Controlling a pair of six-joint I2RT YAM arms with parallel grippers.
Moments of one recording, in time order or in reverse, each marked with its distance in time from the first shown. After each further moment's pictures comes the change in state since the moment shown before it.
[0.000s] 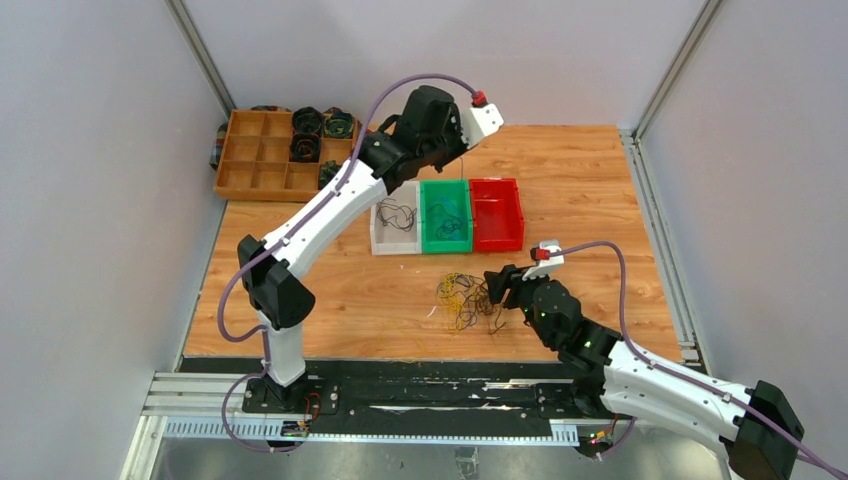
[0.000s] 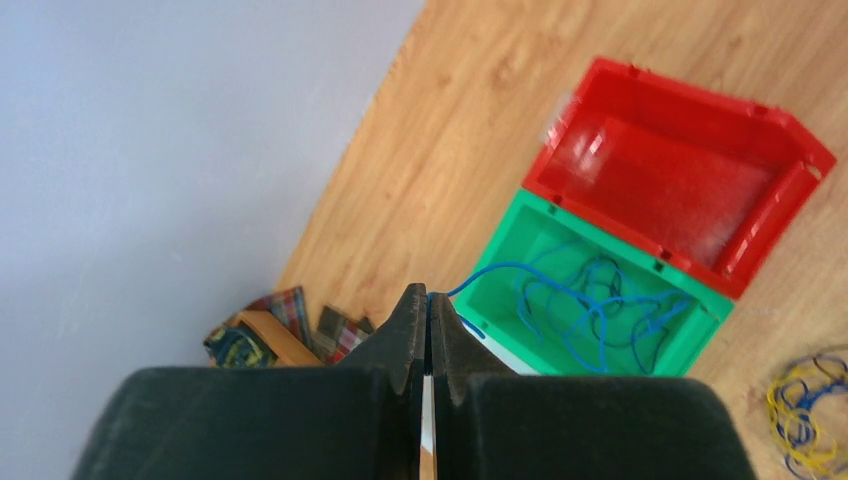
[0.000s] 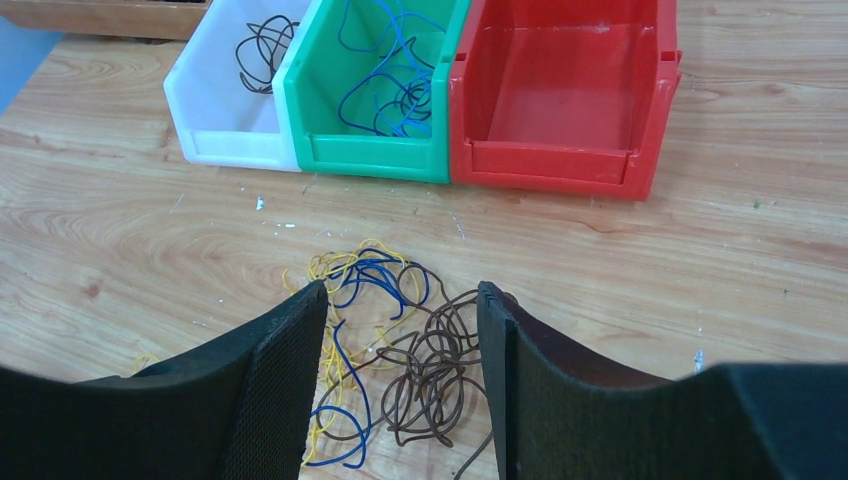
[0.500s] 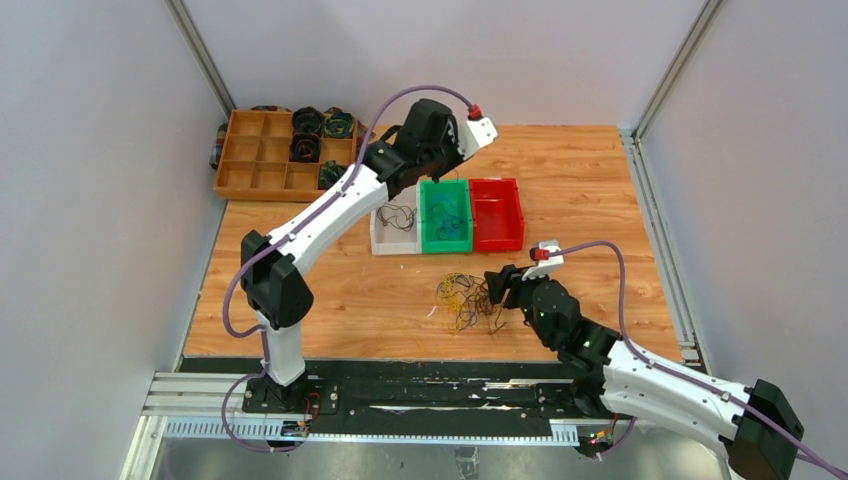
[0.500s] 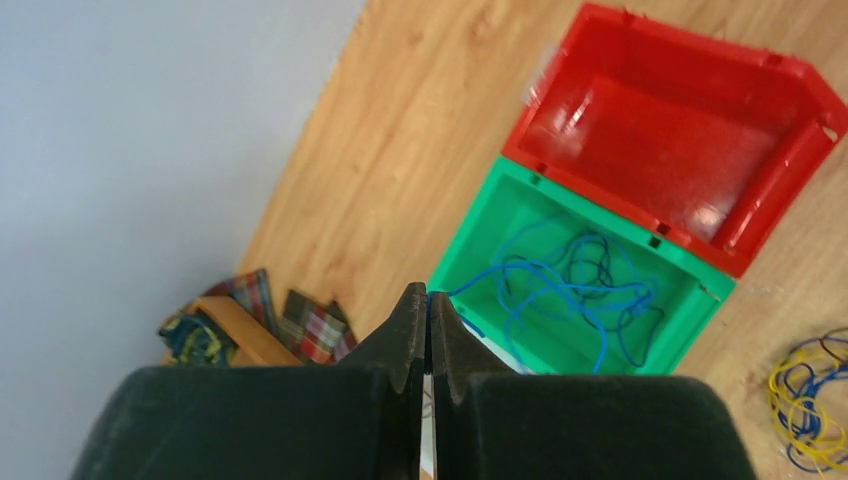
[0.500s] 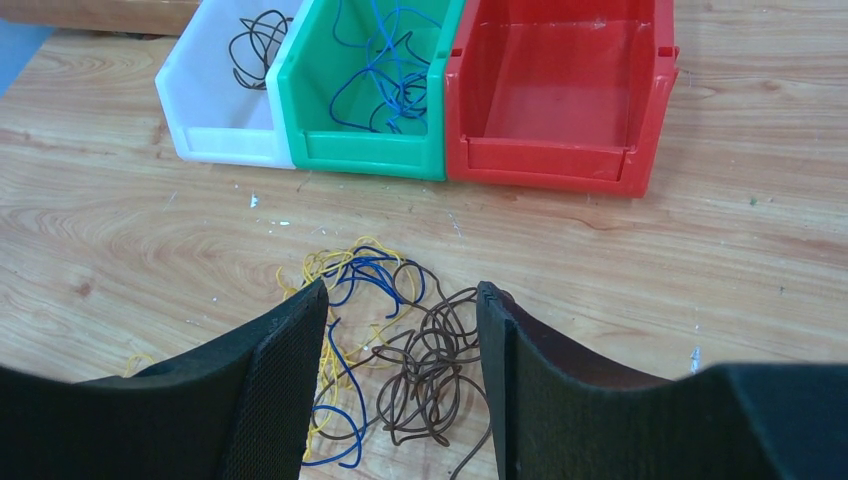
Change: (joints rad) left arm 0.021 0.000 -0.064 0.067 0.021 -0.008; right arm 0.000 0.017 0.000 0.001 0.007 -0.002
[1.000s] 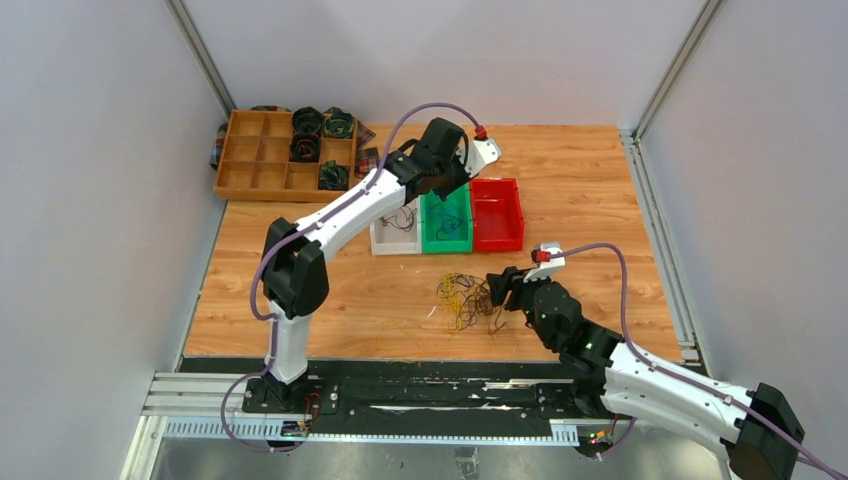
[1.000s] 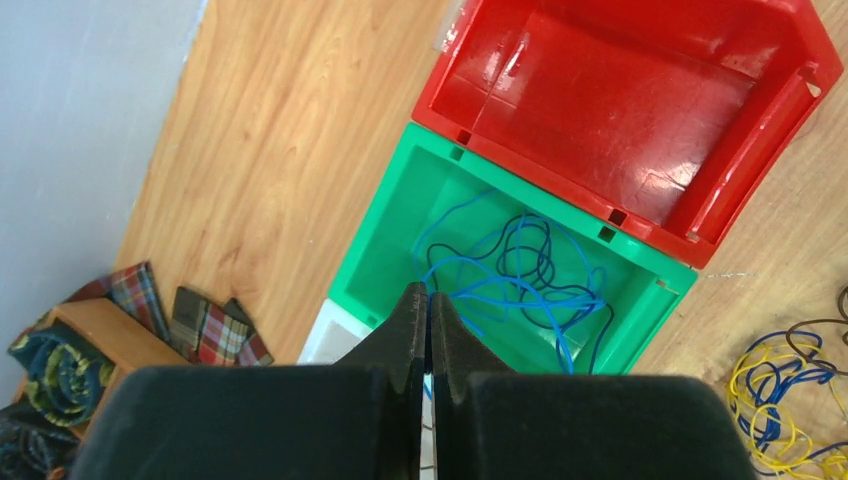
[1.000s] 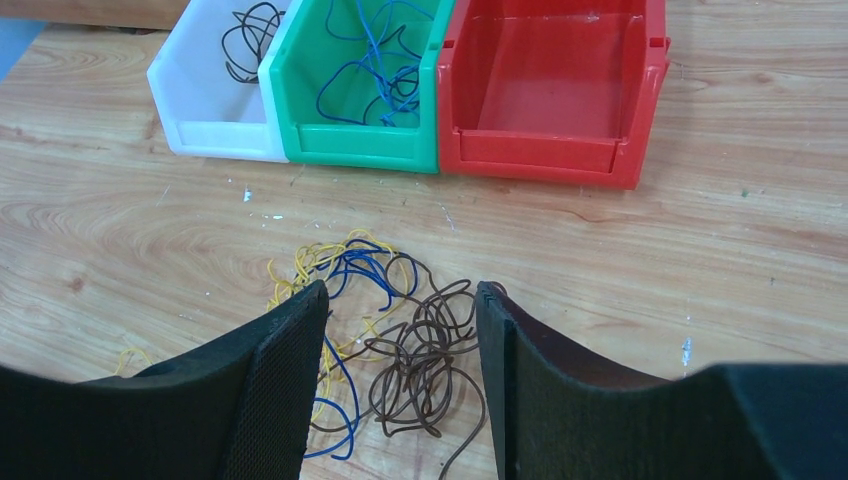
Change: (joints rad) left arm 0.000 0.101 -0.090 0.011 0.053 -0.072; right arm -0.003 -0.031 -0.013 -0.015 0.003 0.000
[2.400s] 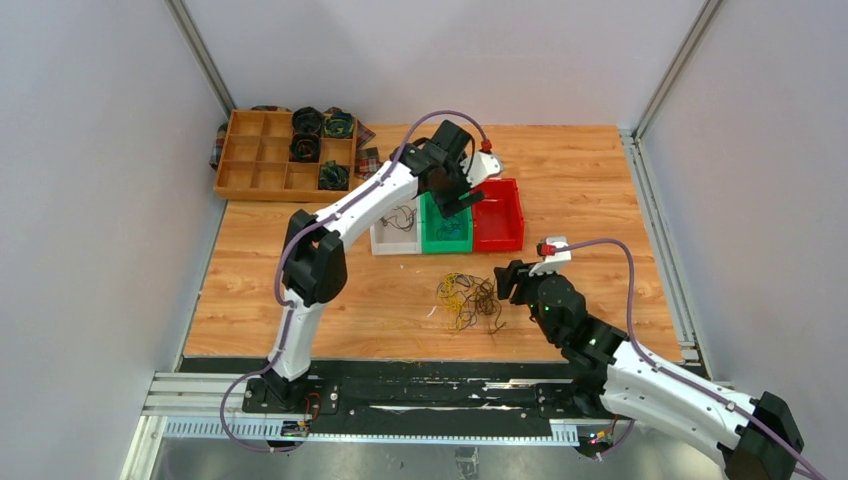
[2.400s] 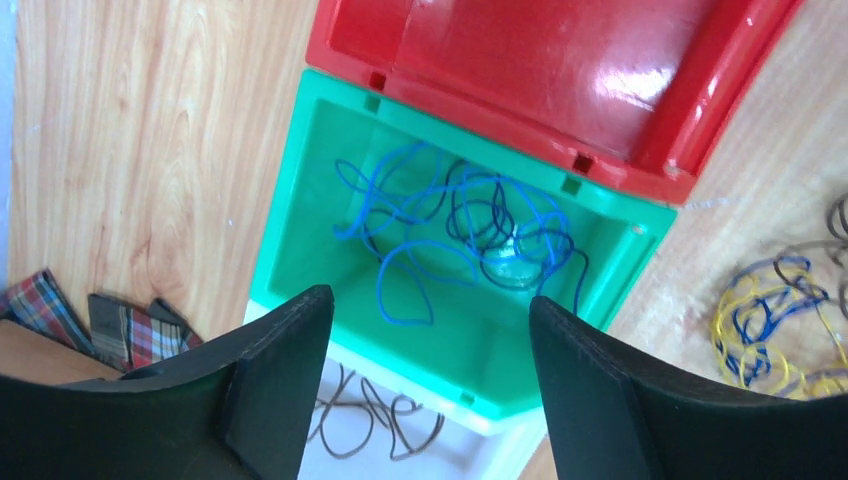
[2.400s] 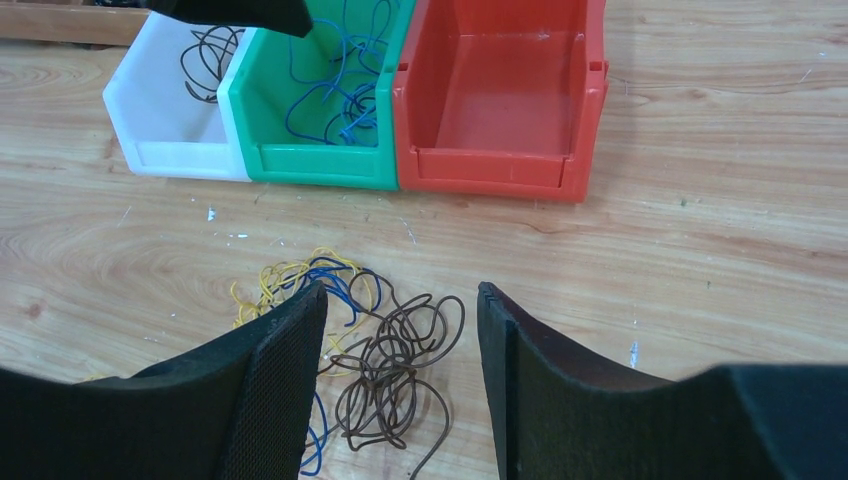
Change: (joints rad) left arm 0.011 0.174 0.173 -0.231 0.069 0.048; right arm -0.066 -0.008 0.039 -0.065 -0.002 -0.032
